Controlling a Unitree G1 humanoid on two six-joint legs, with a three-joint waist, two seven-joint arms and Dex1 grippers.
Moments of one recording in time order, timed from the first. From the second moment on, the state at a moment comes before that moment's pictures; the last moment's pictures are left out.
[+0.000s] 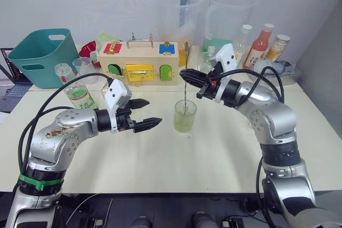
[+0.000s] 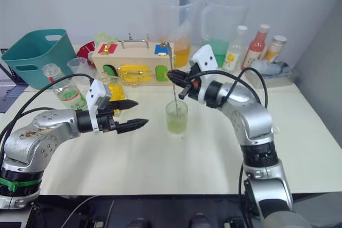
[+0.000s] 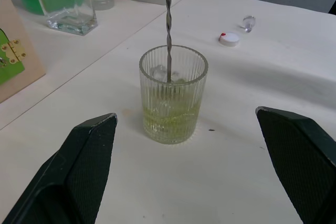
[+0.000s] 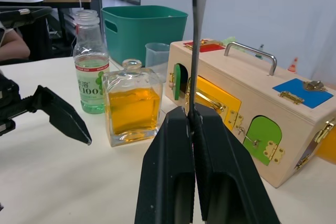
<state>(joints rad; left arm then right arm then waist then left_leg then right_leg) -0.53 0.72 0.06 -0.30 -0.62 0.77 -0.84 -0.85 -0.41 0.03 -0.11 0.42 0.62 0.70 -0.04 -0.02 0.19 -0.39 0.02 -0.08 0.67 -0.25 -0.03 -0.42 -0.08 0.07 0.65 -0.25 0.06</state>
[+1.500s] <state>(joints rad) -0.45 0.72 0.10 -0.26 -0.59 0.66 -0.93 -0.90 -0.54 -0.06 -0.21 0.64 0.82 0.65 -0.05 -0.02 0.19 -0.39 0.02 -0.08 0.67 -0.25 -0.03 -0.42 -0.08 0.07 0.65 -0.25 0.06</state>
